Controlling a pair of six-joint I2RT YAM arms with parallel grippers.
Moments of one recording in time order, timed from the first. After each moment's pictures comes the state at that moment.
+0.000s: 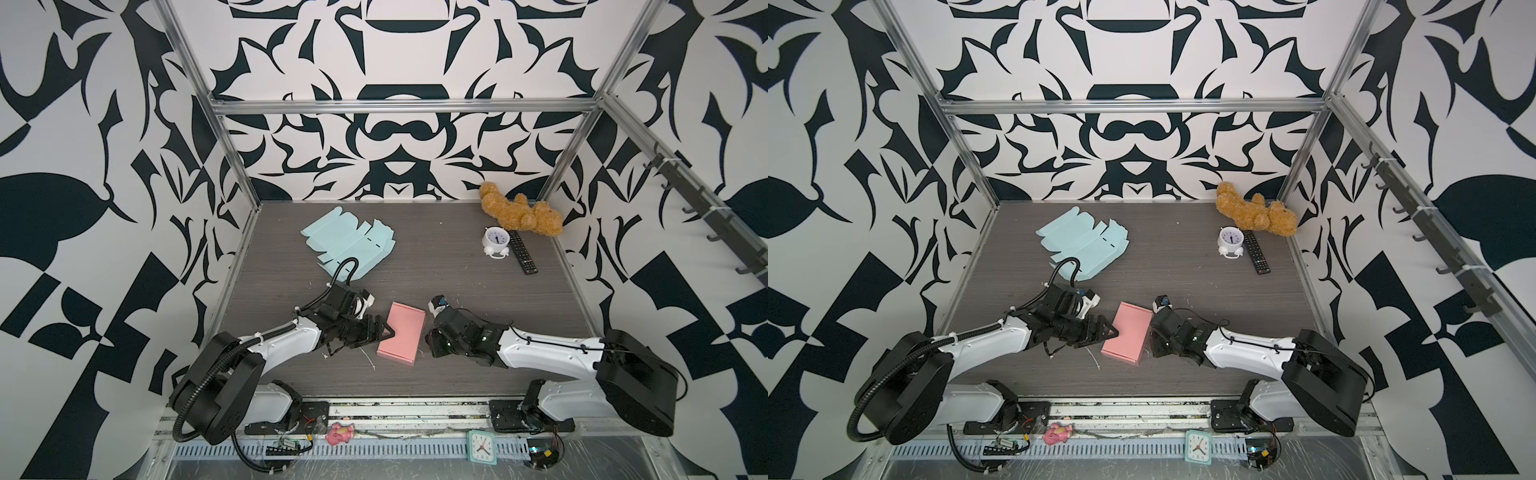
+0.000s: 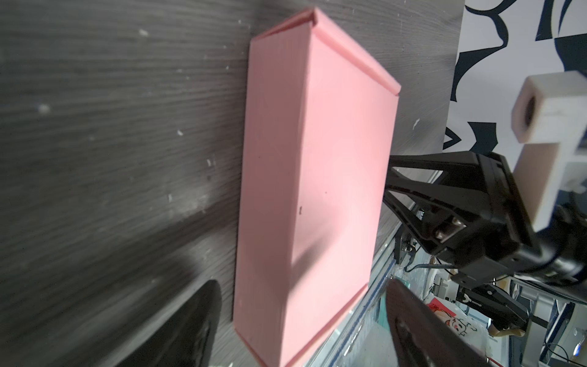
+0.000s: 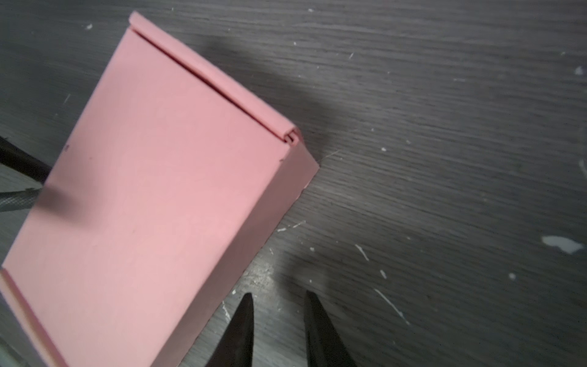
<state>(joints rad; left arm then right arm) -0.58 1.35 0.53 -0.13 0.65 -0.66 0.91 1.31 0.53 -0.18 0.06 0.65</state>
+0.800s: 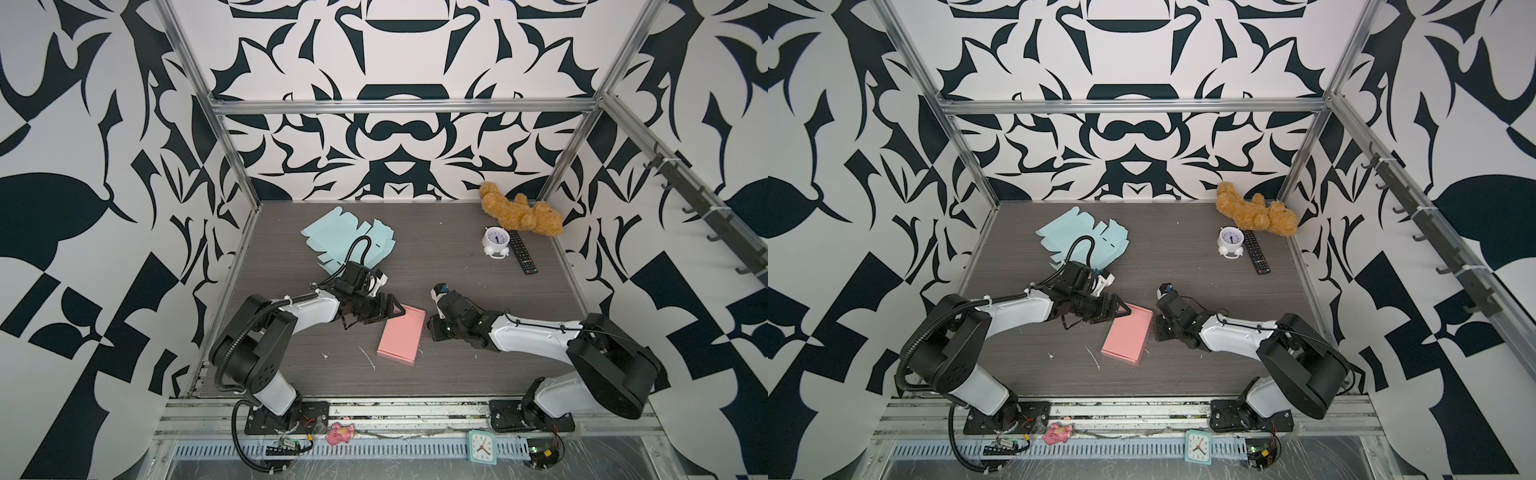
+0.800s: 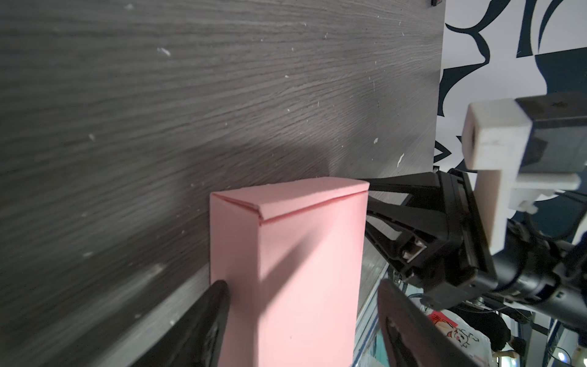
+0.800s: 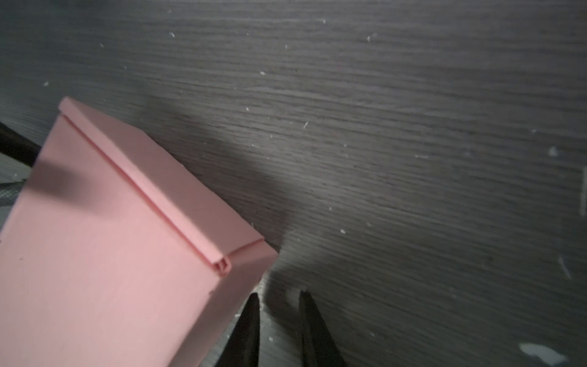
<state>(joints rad) -0.56 1.64 0.77 -0.08 0.69 -0.60 0.77 1.46 0.57 -0.06 0.00 0.56</state>
